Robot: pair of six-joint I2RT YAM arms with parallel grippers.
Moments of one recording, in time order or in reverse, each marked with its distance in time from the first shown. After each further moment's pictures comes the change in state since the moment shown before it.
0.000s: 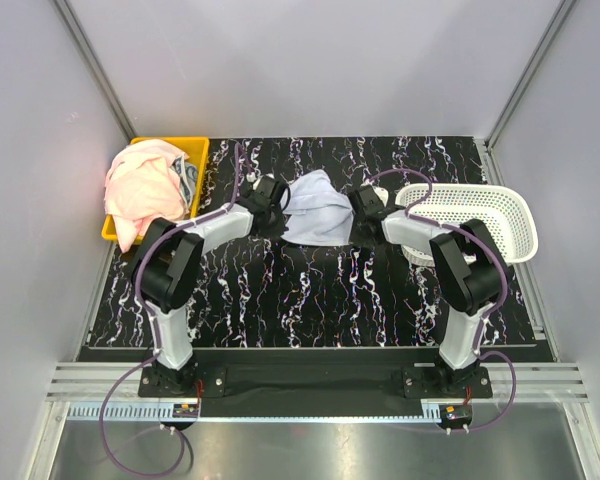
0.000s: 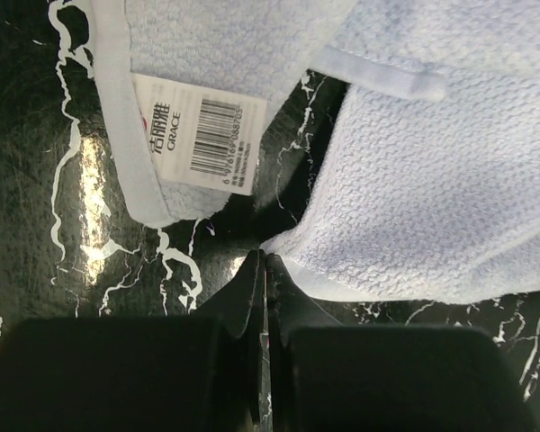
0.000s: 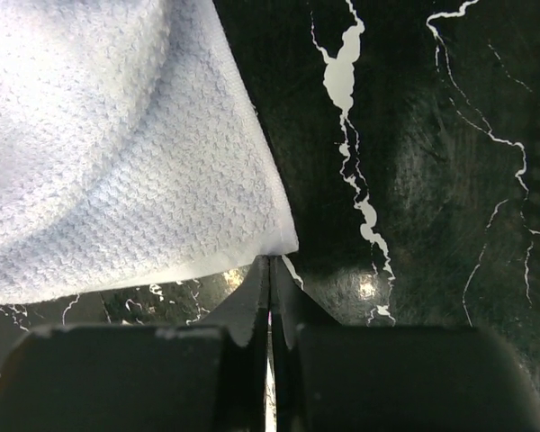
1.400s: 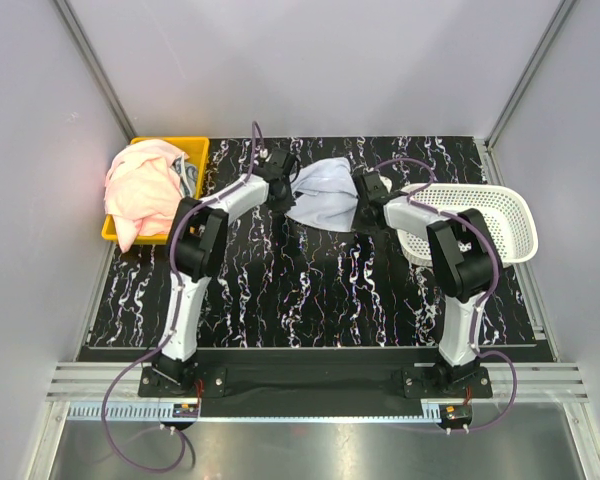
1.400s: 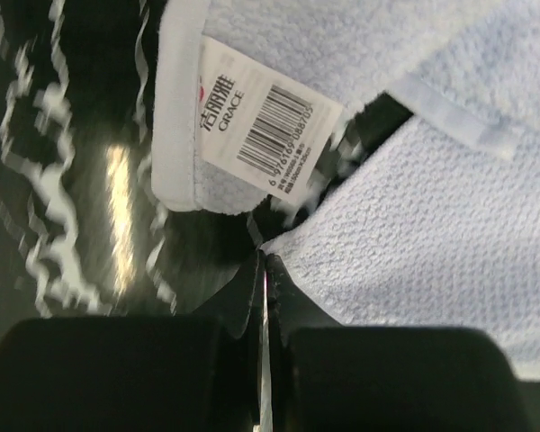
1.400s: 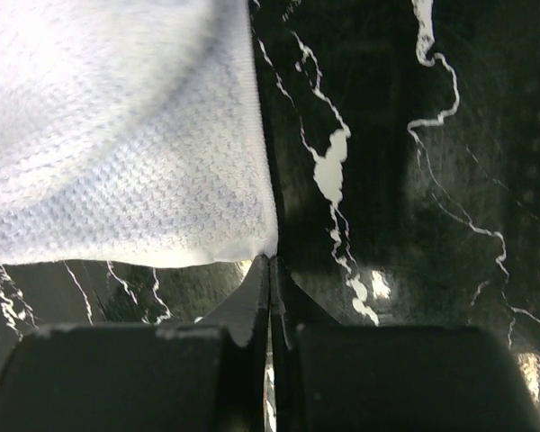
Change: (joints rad) left arm 0.054 0.390 0.575 -0.219 0.003 0.103; right arm -0.073 0.105 0.153 -0.051 -0.058 -0.021
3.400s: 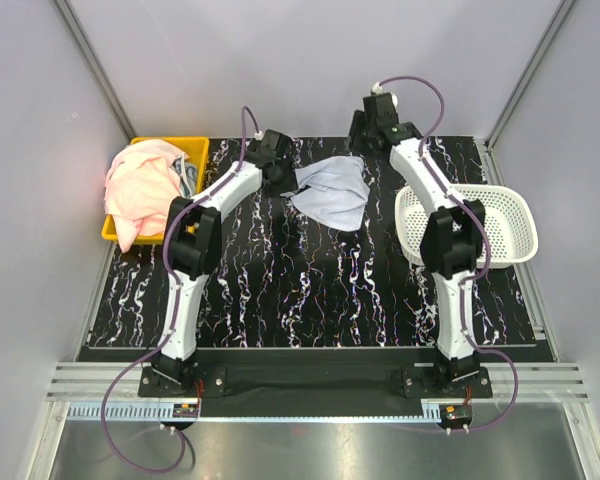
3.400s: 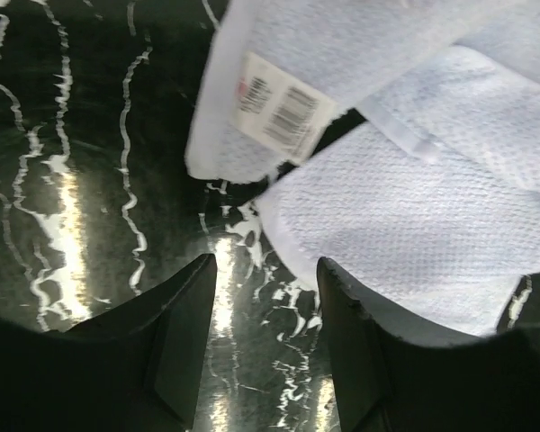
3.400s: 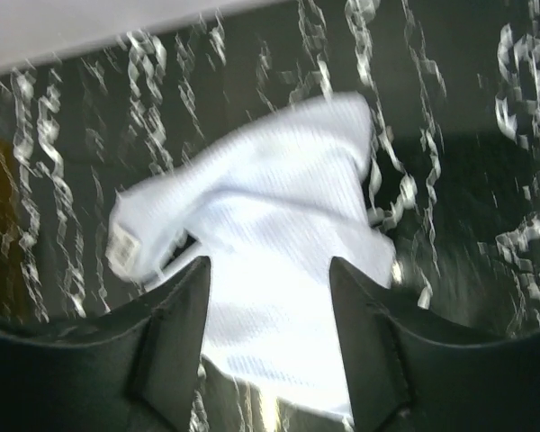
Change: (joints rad) left arm 0.037 -0.027 0.100 -0.032 0.097 -0.021; right arm -0.086 0.286 0.938 -0.270 -0.017 -0.151
